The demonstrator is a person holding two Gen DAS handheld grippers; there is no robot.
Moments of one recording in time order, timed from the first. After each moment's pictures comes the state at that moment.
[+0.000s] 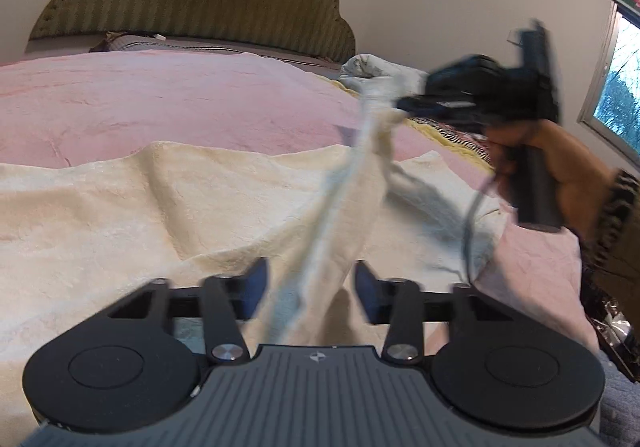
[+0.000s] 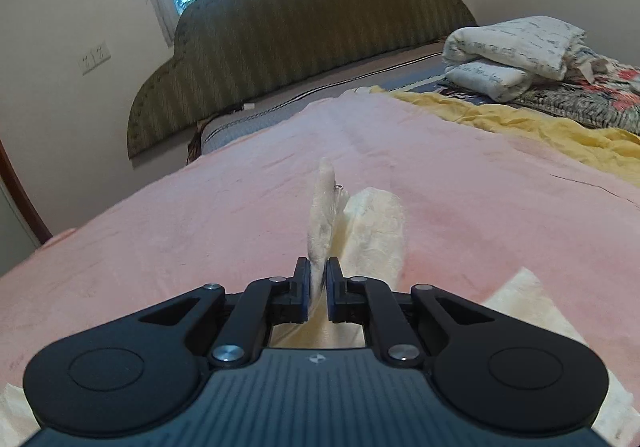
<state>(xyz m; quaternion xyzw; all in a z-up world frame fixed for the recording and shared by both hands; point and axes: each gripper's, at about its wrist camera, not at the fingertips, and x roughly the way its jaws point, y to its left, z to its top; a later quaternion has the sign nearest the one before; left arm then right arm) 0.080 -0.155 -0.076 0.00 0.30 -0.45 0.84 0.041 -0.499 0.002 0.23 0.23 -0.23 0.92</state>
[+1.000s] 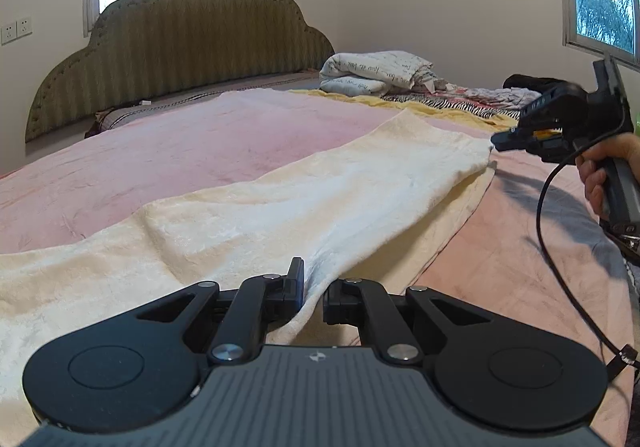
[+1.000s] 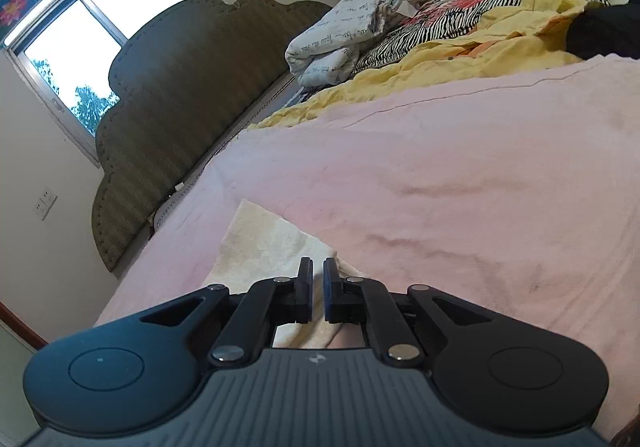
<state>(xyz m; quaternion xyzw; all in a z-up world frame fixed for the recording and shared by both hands) 0.024 -0.166 -0.064 0.14 0.22 -0.45 0.86 -0.154 -0.554 -0.046 0.41 0.14 -0.31 0.85</state>
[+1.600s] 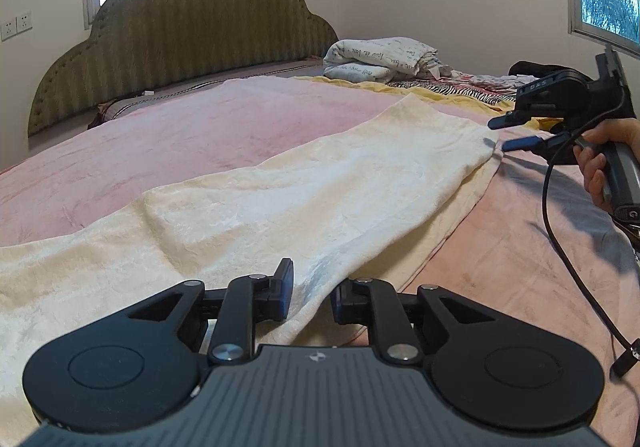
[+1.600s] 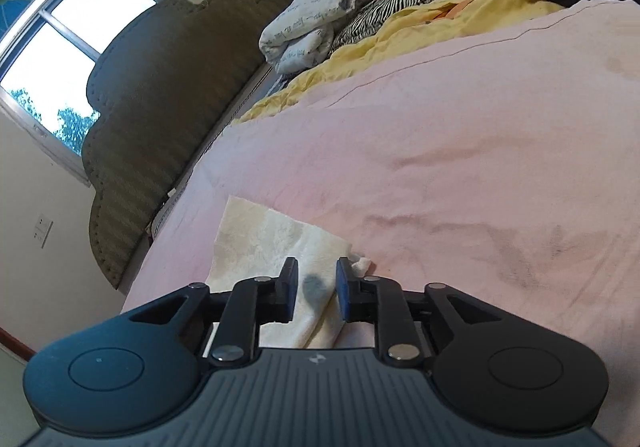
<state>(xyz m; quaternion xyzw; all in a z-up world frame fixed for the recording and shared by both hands) 0.024 -0.170 -0.069 0.15 0.23 -0.44 0.86 -0.153 -0.556 -0.063 0.47 0.13 -0.32 0.81</state>
